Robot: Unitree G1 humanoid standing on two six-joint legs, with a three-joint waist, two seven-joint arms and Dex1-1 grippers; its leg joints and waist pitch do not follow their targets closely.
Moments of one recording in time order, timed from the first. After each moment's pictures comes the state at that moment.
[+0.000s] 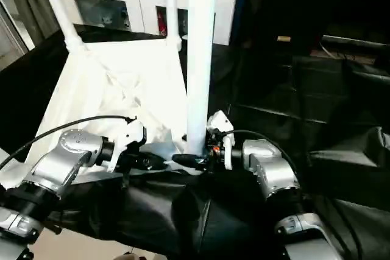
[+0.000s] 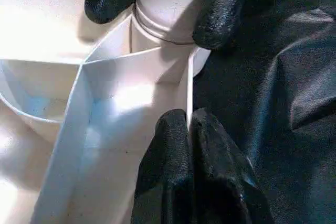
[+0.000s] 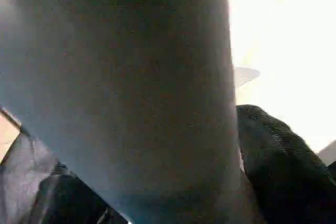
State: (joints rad) left arm -0.51 0.39 -0.29 0.42 -0.05 0.24 -1.27; right arm -0.51 -0.27 0.13 0.59 0.20 0.16 1.23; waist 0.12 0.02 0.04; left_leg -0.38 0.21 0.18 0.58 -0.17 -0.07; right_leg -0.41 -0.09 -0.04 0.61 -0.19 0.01
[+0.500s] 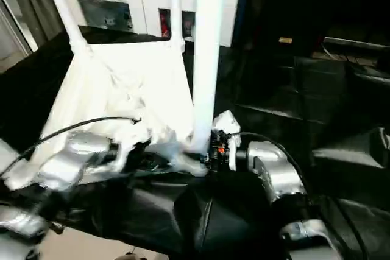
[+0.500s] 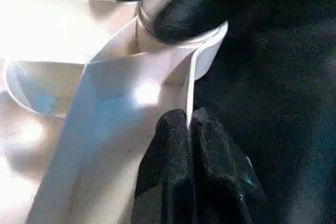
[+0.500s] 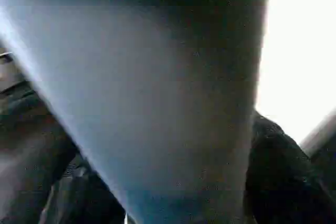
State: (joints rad) left arm -0.57 0.27 -0.27 0.54 -0.01 0.23 -1.09; right arm -0.47 -0.21 0.06 0.58 0.14 0.10 0.93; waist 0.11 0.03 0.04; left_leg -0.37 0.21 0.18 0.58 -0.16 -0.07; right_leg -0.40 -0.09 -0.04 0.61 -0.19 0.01
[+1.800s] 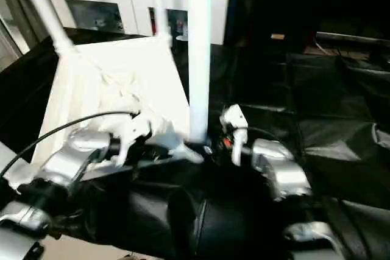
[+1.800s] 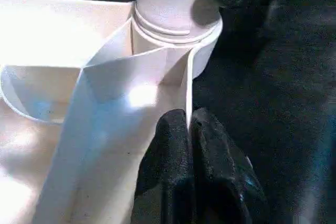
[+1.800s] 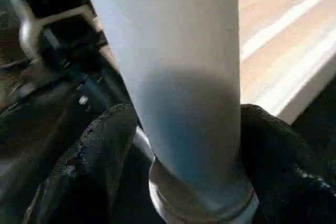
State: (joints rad) left arm -0.54 0.34 -0.27 0.52 -0.04 0.17 -1.18; right arm -0.44 -0.31 0.08 0.48 0.23 0.20 1.14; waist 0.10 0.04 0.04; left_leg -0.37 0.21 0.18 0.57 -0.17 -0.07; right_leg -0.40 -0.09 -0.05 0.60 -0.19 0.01
